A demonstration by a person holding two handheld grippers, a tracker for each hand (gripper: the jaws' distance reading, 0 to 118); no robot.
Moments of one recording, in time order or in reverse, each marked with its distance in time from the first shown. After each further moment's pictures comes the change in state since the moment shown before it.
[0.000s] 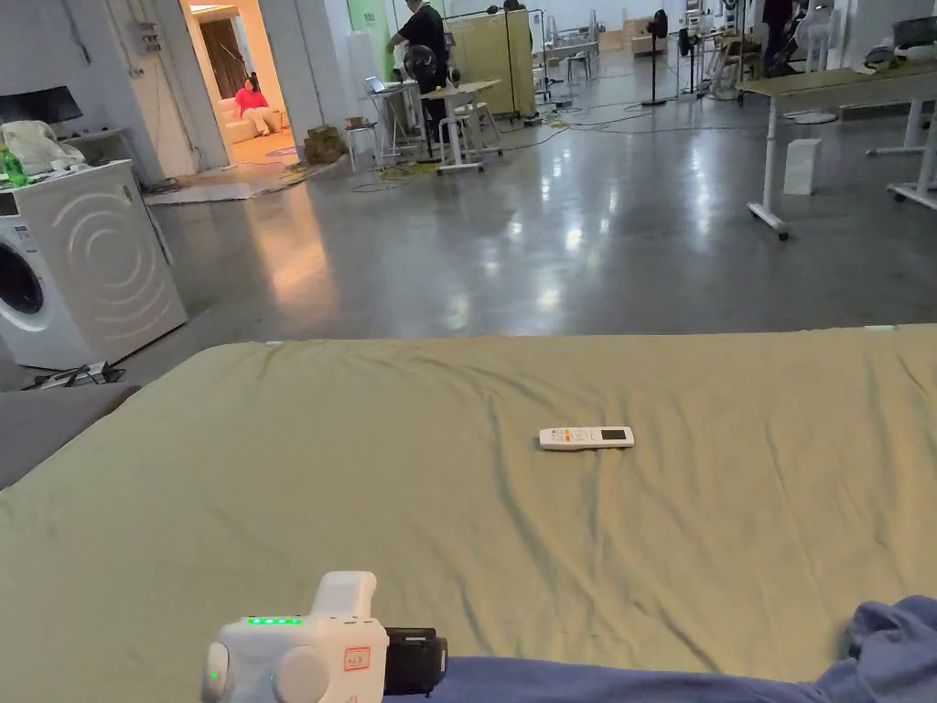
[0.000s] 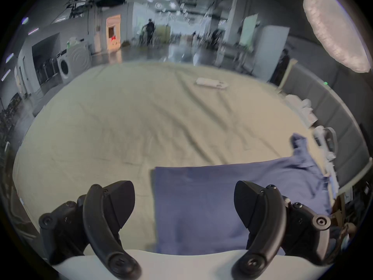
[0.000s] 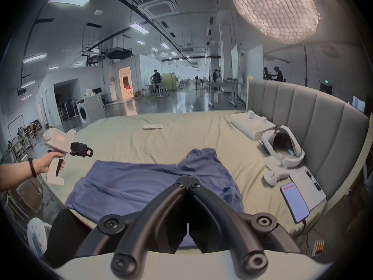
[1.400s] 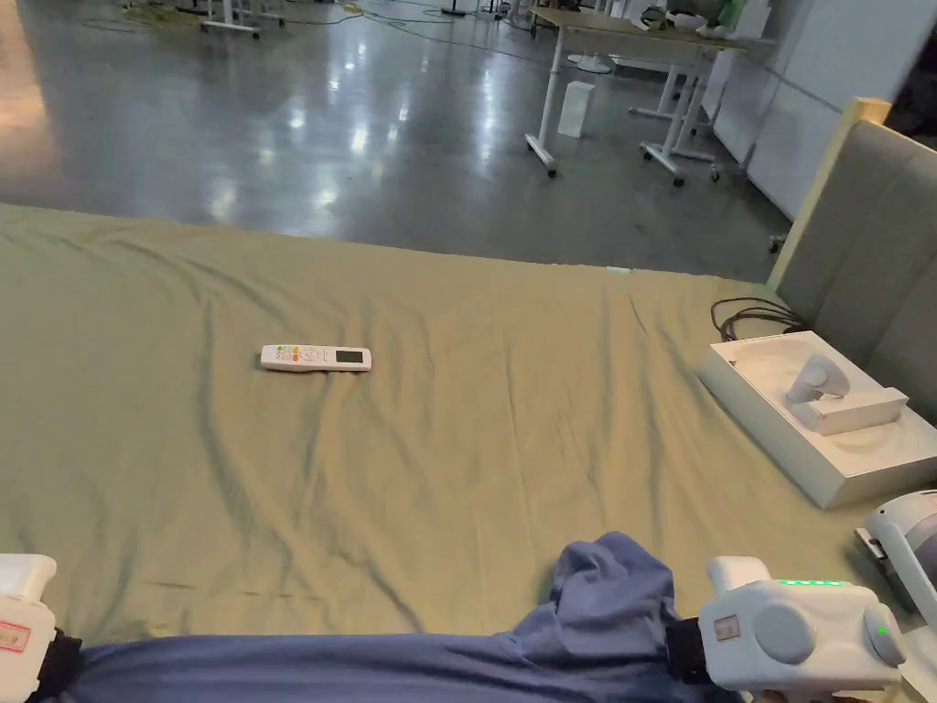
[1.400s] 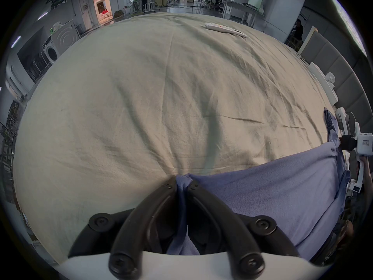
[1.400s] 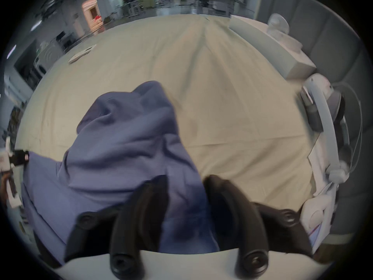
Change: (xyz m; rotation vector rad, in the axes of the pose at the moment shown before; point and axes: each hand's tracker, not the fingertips) left arm 0.004 0.008 -0.104 -0.318 0.027 -0.047; right arm 0.121 0.005 -0.374 -0.697 -0.094 0.043
